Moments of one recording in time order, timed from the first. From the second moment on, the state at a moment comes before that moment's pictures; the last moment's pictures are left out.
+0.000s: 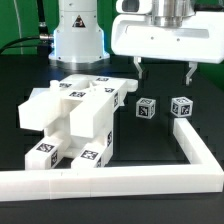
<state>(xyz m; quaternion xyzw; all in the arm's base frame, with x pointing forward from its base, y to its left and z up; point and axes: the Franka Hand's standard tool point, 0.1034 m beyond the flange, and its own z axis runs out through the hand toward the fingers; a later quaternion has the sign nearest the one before) 0.449 0.136 0.071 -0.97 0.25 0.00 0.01</state>
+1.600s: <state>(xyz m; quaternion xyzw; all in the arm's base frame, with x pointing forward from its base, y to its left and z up) 0.455 0.173 0.053 -1.00 0.01 -0.03 0.00</state>
